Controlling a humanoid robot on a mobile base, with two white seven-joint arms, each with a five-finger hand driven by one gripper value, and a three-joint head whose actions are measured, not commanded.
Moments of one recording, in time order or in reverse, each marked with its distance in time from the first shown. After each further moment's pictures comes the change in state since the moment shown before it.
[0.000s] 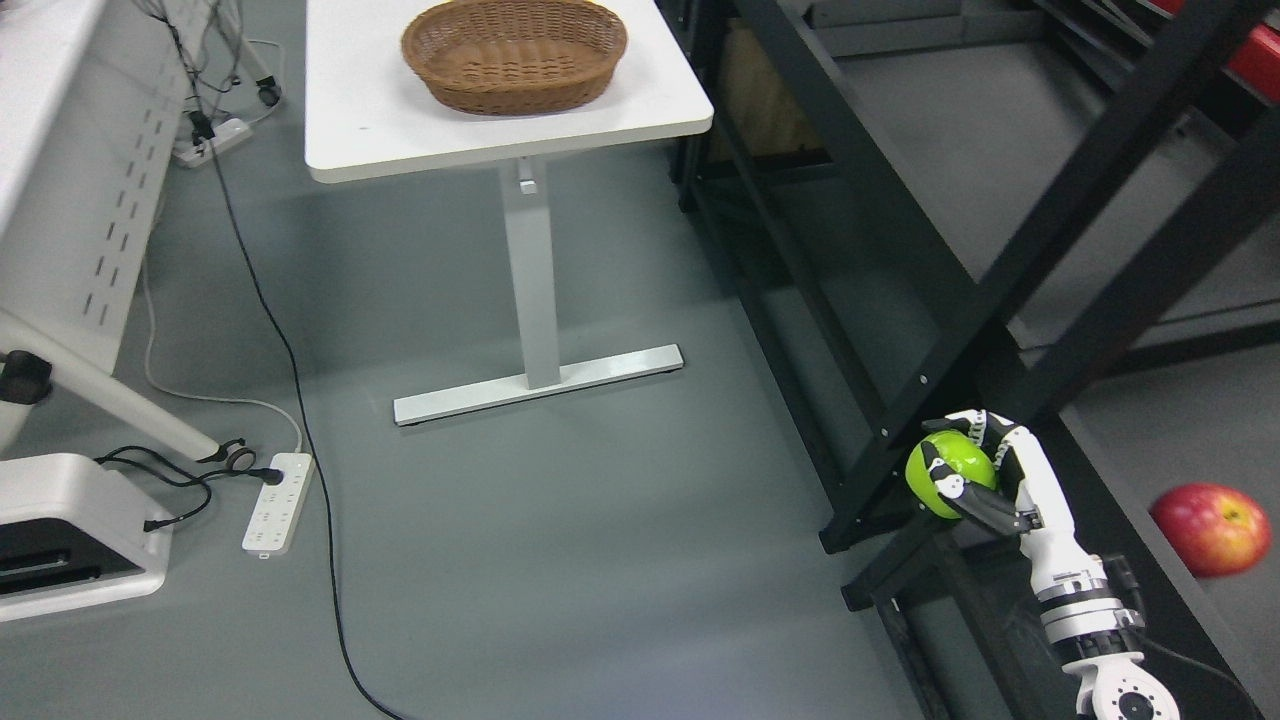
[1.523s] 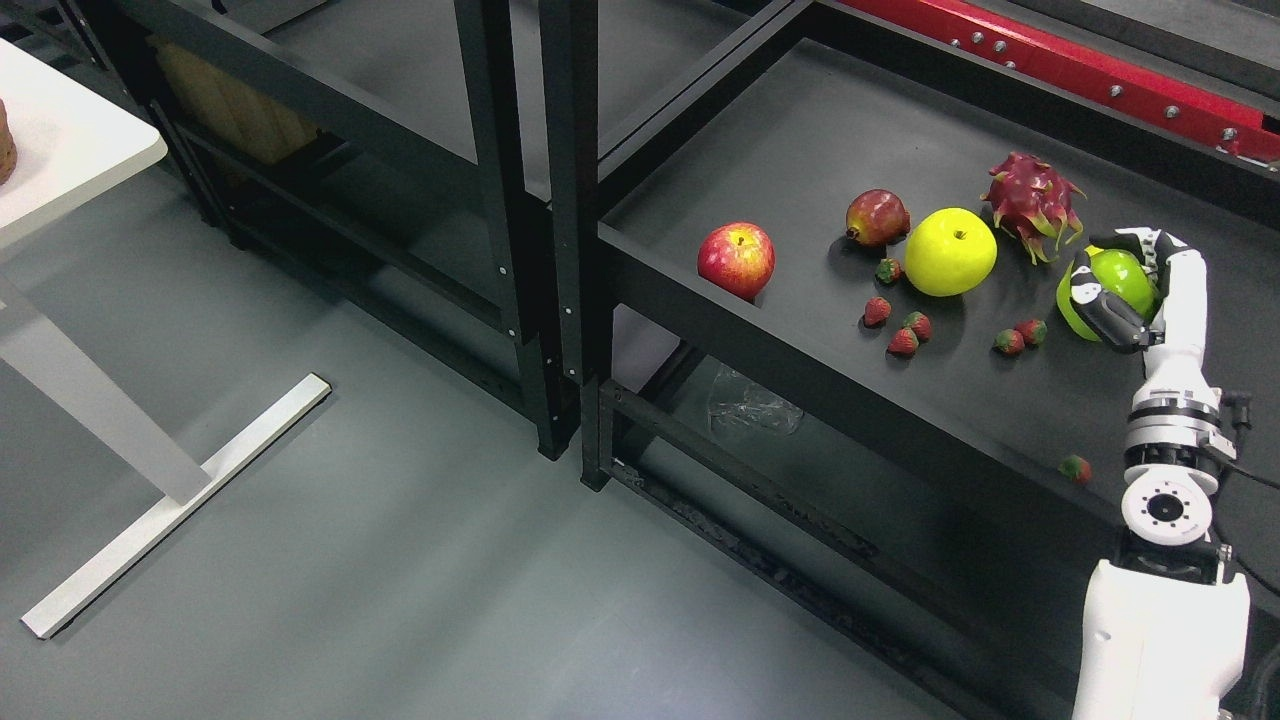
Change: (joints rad) left arm 0.000 0.000 0.000 0.000 0.000 0.000 0.000; right arm -0.421 0.052 -0.091 0.135 0.429 0.168 -0.258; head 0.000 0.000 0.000
